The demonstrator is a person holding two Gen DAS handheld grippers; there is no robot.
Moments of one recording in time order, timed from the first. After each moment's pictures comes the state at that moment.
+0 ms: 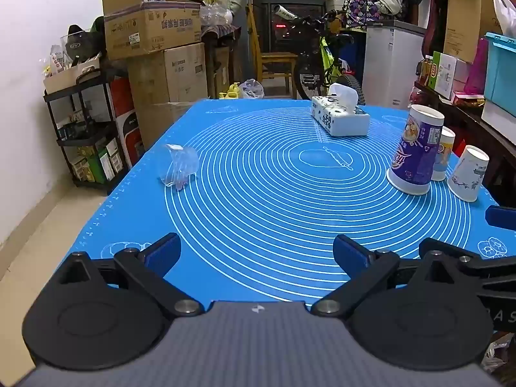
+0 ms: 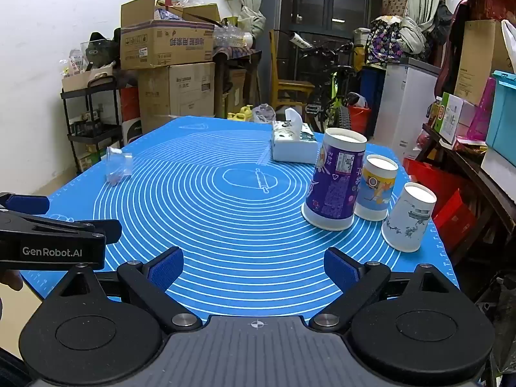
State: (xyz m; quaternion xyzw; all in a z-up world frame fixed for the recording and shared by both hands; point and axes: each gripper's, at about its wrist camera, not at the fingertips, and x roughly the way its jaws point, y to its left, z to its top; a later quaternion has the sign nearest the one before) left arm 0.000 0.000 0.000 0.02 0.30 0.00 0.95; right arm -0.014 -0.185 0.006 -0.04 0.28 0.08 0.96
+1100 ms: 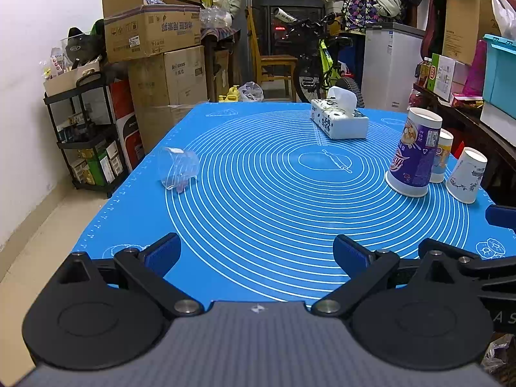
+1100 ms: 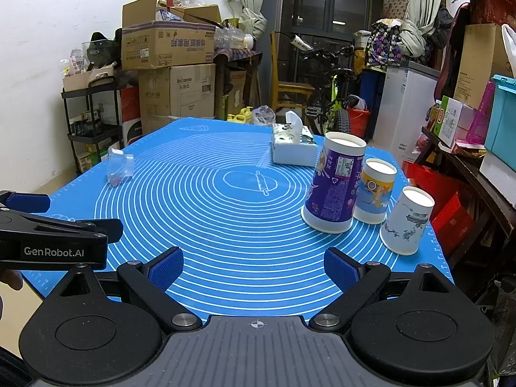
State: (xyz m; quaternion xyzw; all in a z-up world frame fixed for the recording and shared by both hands) left arm -0.002 0.001 0.008 0.02 0.30 0.00 0.95; right arm -0.016 -0.185 0.009 -0.04 0.28 0.08 0.96
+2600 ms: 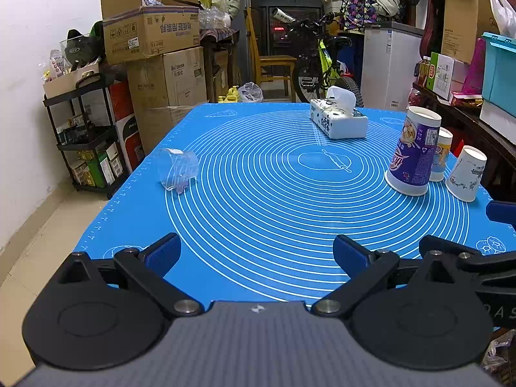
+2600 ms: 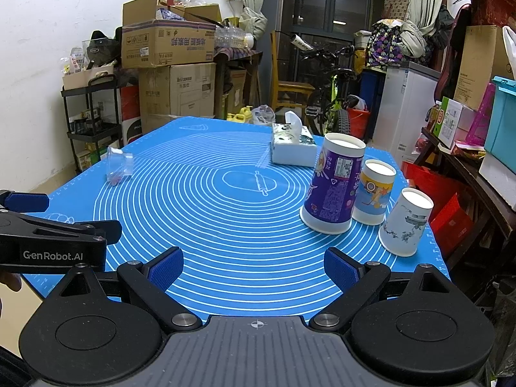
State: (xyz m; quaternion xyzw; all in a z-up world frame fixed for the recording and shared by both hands) left arm -0.002 0.000 0.008 0.02 0.30 0.00 0.95; right arm -0.016 -0.184 0.010 -0.04 0.28 0.07 0.96
